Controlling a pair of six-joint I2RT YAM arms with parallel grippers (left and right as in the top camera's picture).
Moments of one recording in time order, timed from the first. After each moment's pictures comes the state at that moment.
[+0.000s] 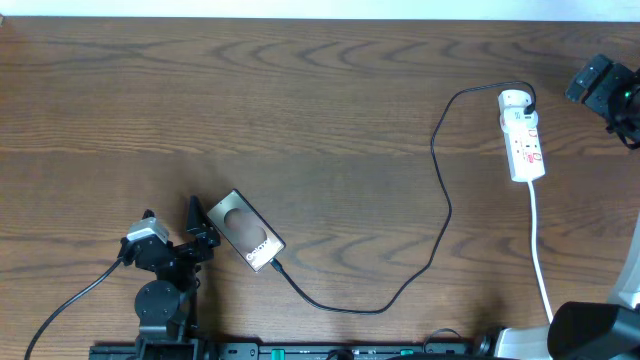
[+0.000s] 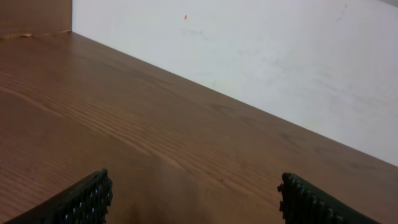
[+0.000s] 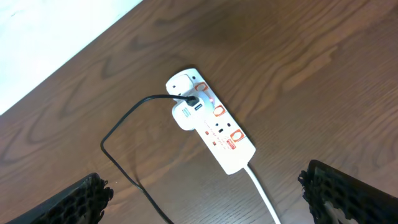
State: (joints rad) left arm -0.03 0.01 0.02 -0.10 -0.19 -0.35; right arm -0.36 1.60 1.75 -1.07 -0.06 0.29
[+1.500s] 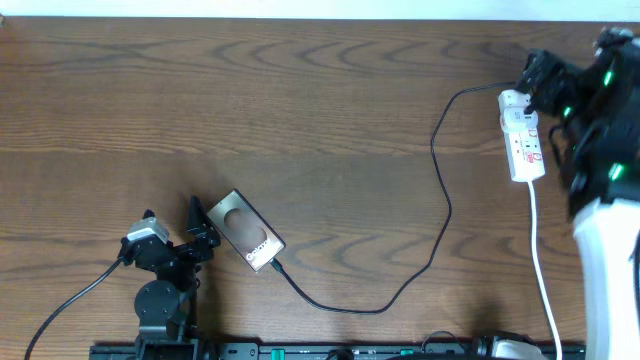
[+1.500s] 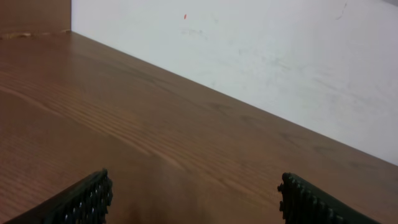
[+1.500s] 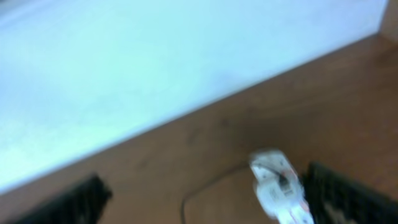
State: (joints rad) left arm -0.03 0.01 0.02 -0.11 -0.19 -0.35; right arm -0.16 1.25 1.14 -0.23 -0.06 0.32
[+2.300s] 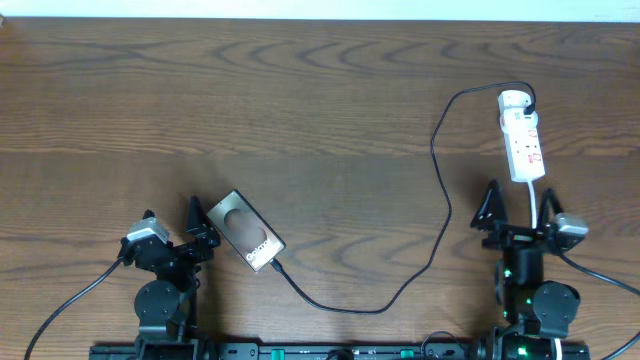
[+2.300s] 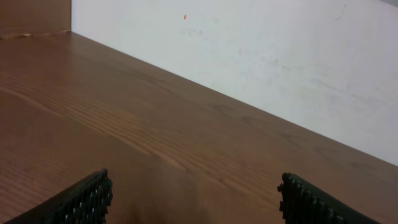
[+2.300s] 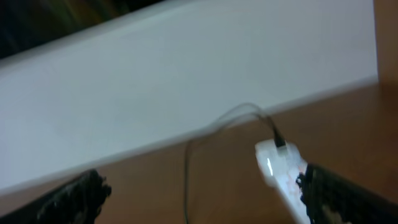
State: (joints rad) left arm -0.03 0.01 0.02 -0.11 -0.19 -0.35; right arm -0.12 0.22 0.01 0.30 -0.05 0.32
